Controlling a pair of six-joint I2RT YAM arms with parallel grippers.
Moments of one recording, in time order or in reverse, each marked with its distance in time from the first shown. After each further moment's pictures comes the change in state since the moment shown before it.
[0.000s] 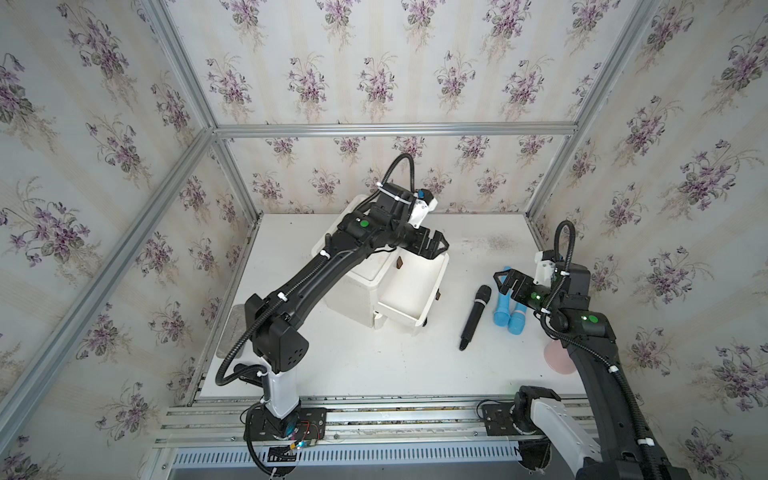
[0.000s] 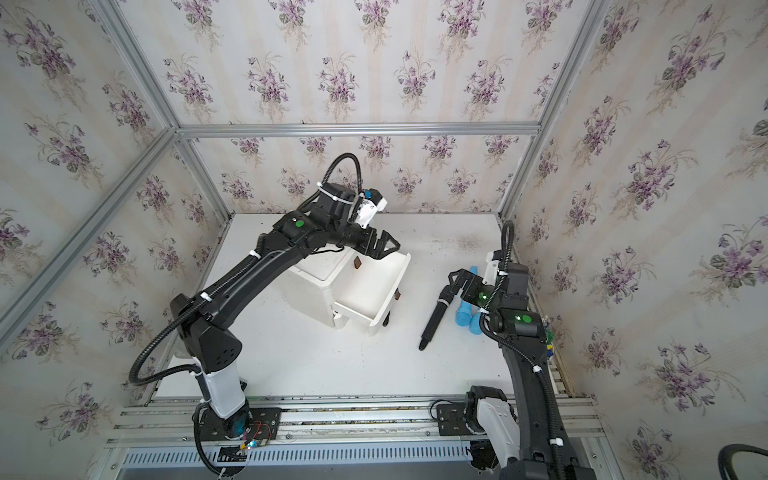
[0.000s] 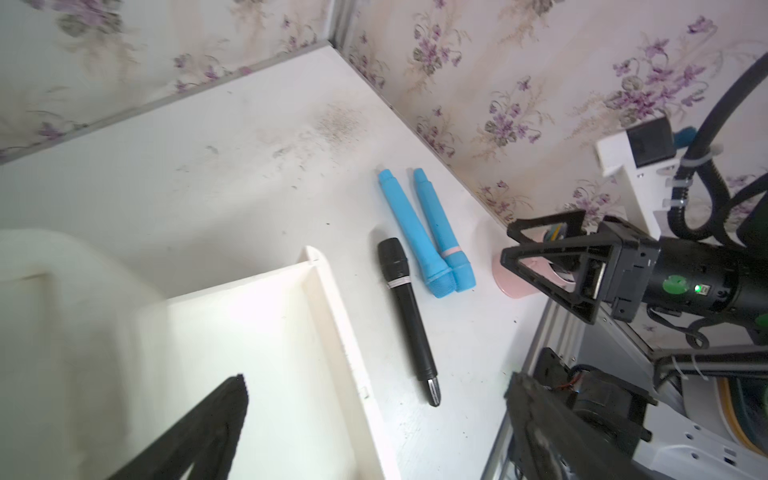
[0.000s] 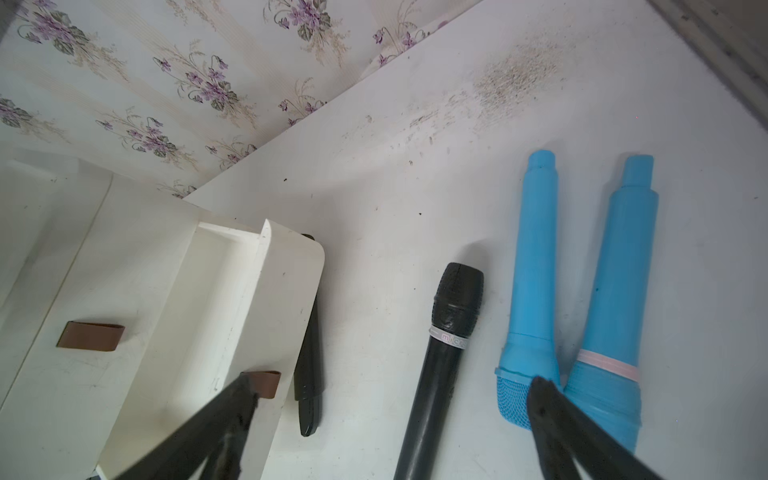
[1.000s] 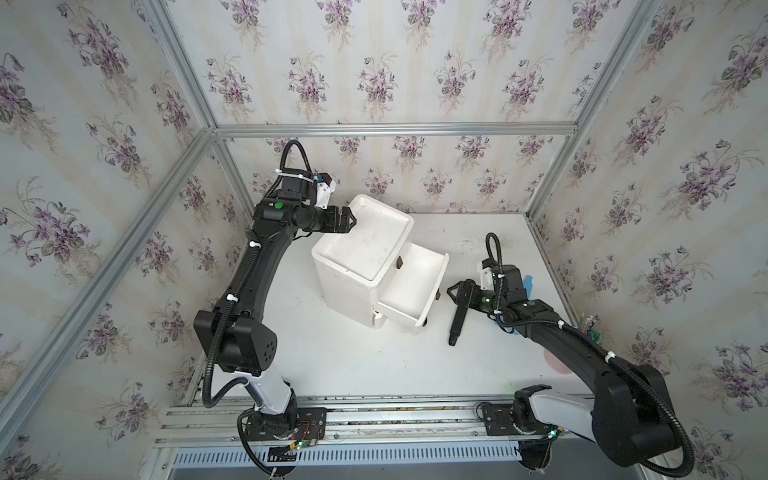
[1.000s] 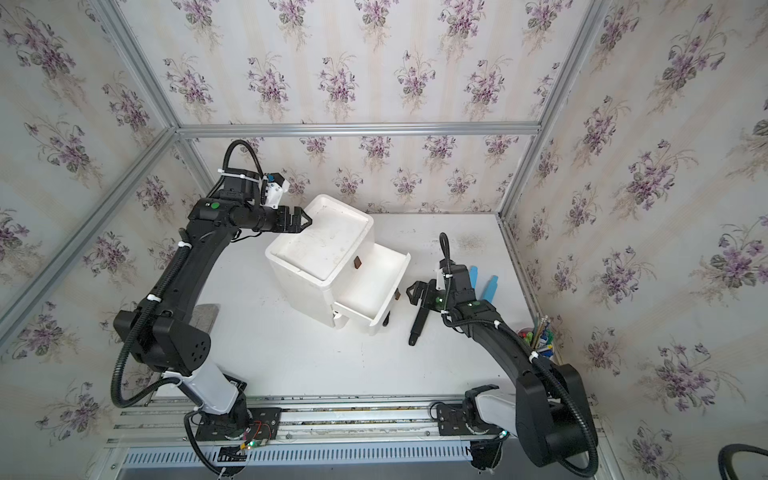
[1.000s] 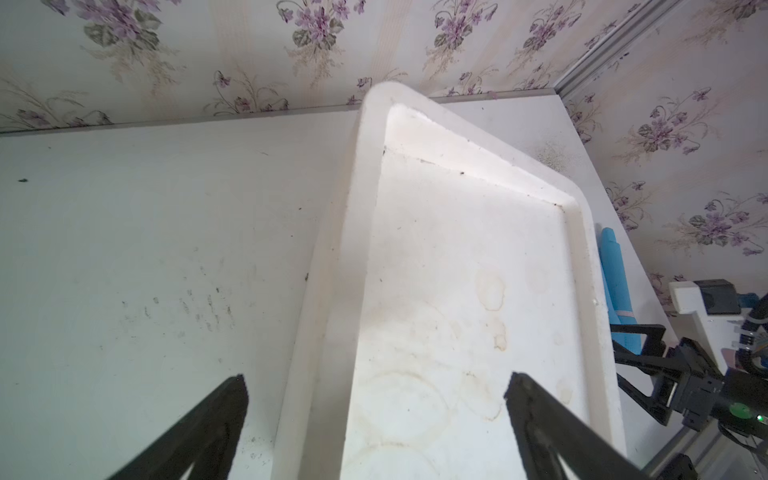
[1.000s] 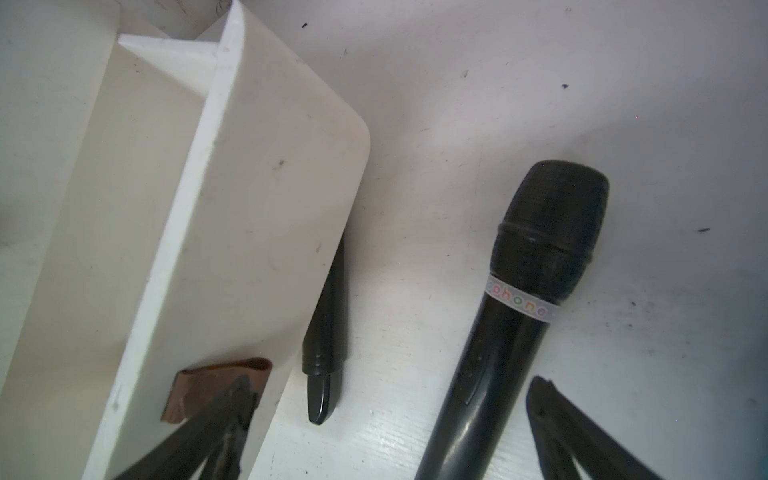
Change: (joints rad) left arm 0.490 -0.105 -0.109 -0.151 0.010 0.097; right arm 0.380 0.335 -0.140 0.360 0.053 0.123
